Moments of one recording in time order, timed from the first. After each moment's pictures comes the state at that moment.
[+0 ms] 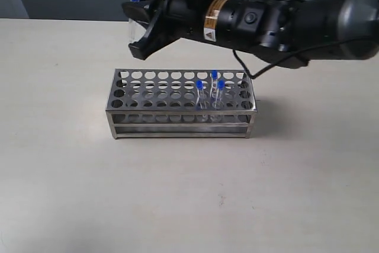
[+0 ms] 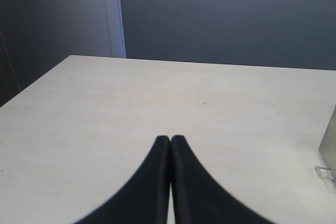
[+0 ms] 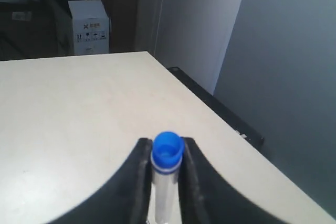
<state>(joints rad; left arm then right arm) 0.08 0.00 0.00 0.34 0.24 -0.35 0.60 1.83 -1.15 -0.74 -0.56 0.44</state>
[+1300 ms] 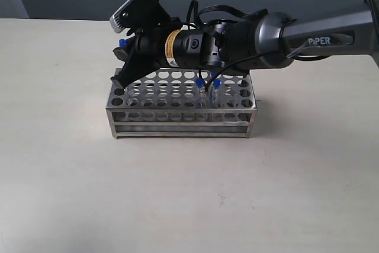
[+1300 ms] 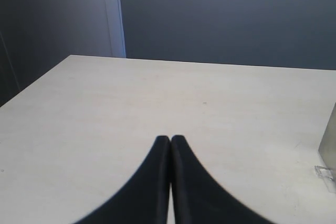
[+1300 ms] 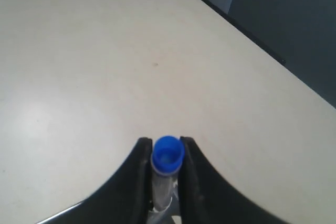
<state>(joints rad) 0.08 0.00 0.00 0.34 0.24 -0.35 0.67 2.09 -1.37 -0.89 -0.32 0.60</state>
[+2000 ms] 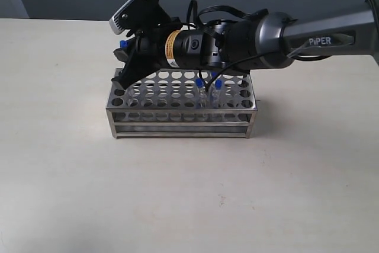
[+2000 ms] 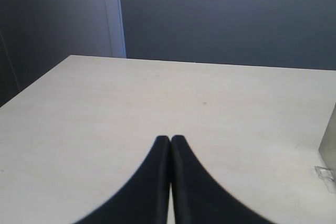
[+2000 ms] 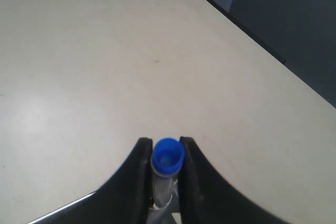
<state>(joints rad) 0.08 0.00 0.00 0.34 0.24 -0.35 0.67 2.09 -1.36 -0.91 -0.32 0.61</state>
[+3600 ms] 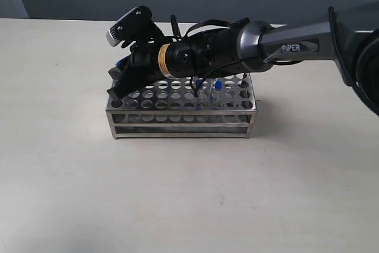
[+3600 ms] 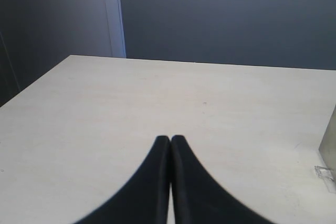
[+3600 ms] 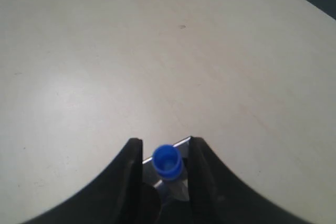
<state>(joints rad) 0.08 0.00 0.00 0.34 0.24 -0.35 0.67 2.19 -1.46 -1.27 -0.34 1.05</state>
